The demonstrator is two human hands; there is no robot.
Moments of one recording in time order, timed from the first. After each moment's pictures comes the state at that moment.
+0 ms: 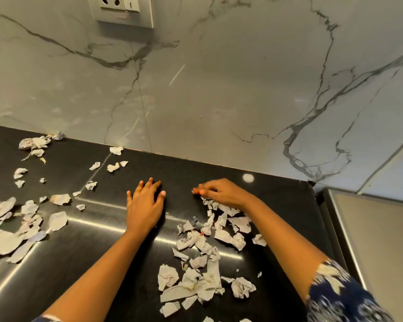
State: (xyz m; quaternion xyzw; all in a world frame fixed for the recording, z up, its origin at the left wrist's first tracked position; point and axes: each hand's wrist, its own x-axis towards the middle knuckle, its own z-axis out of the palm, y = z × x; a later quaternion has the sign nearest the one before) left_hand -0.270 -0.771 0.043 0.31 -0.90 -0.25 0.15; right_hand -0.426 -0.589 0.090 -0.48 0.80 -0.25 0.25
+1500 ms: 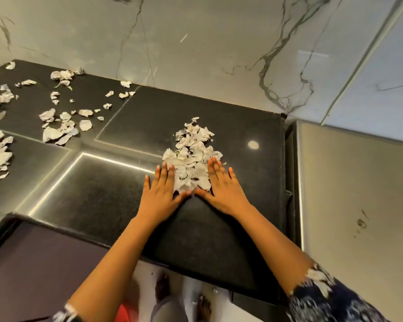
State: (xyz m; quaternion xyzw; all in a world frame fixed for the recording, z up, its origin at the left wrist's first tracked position) left_hand -0.088 -0.570 0.042 0.25 -0.96 -0.13 -0.04; right_hand -0.216 -0.414 0.056 -0.43 0.89 -0.07 0.12
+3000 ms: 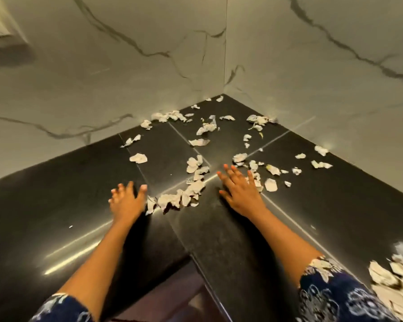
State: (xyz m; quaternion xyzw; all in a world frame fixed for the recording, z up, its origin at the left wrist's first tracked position) left_hand 0.219 -0.946 0.055 0.75 -0.63 -0.17 0.14; right_hand -0.100 -0.868 0.068 -0.72 0.69 -0.06 0.05
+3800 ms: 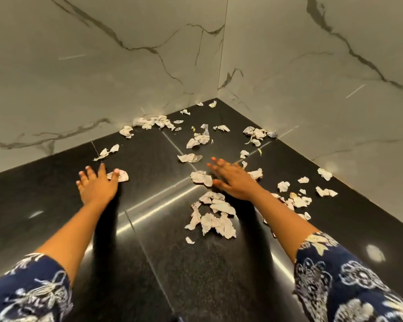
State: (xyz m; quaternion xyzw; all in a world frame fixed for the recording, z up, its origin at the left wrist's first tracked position) left_hand 0.220 -1.105 0.048 0.77 -0.61 -0.14 0.11; right_hand -0.157 -1.001 0.082 -0.78 0.62 -0.04 0.11
